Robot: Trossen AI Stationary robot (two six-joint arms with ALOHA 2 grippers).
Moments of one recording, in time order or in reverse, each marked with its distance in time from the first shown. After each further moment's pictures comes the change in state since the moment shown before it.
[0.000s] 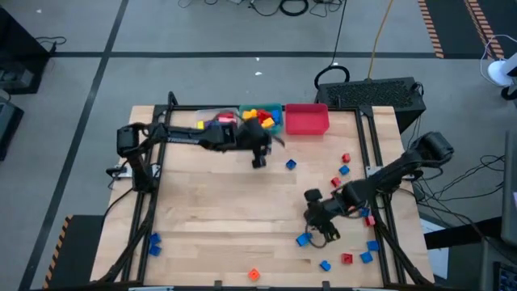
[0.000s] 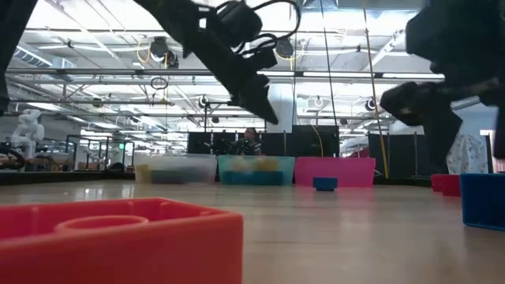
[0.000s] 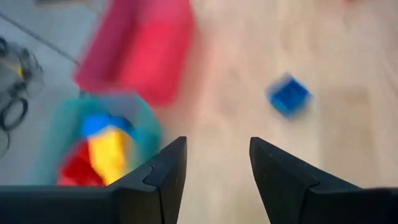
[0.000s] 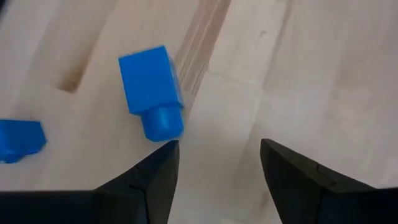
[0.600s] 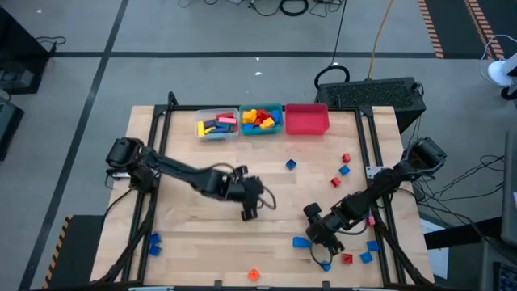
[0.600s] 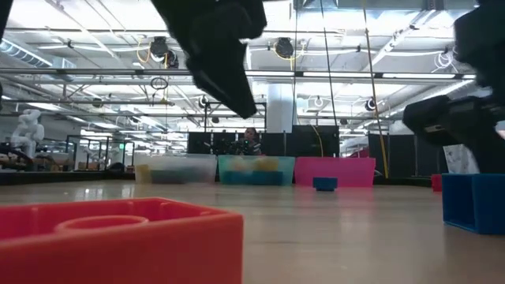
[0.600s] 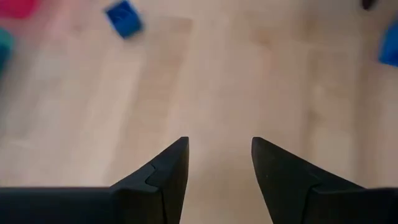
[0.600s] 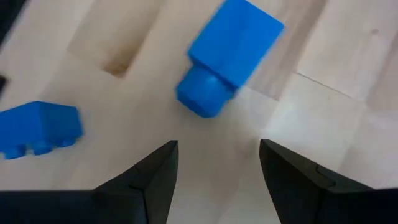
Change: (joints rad) left arm -0.455 -0.029 0.000 -0.294 -0.158 -0.570; right arm 0.129 0.125 0.000 0.117 -0.021 0.011
